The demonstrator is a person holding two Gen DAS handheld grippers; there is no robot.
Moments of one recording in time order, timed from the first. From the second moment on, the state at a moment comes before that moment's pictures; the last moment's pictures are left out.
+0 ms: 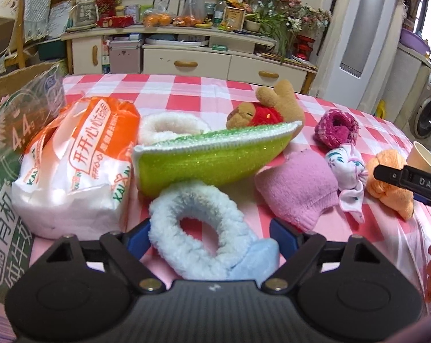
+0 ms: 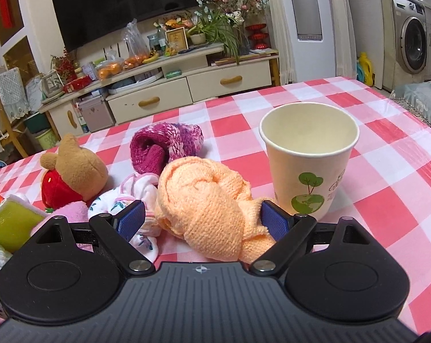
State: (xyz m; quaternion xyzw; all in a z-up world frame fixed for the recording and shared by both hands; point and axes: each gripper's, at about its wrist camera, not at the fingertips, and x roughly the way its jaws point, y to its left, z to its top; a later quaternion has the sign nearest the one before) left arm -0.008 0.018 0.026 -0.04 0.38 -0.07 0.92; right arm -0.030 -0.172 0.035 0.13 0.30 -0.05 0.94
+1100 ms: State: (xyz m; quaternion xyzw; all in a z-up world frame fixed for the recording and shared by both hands) left arm -0.034 0.004 0.029 -0.06 0.39 -0.18 0.90; right arm -0.045 -0.158 0.037 0.16 0.31 -0.01 0.94
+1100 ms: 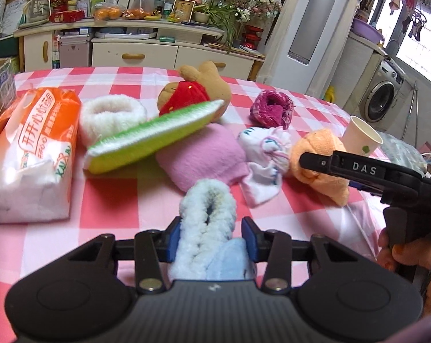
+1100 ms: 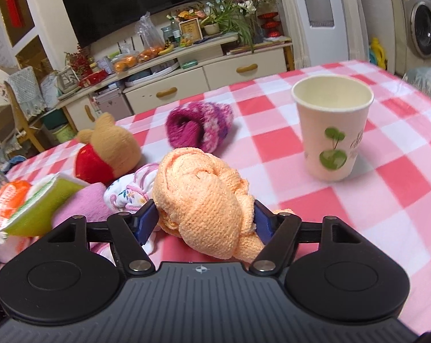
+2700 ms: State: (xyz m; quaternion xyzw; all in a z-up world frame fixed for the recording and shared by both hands) left arm -0.071 0.105 0.103 -0.16 0.28 -0.19 0.93; right arm -0.079 -0.057 0.089 0.17 0.27 0.11 0.94
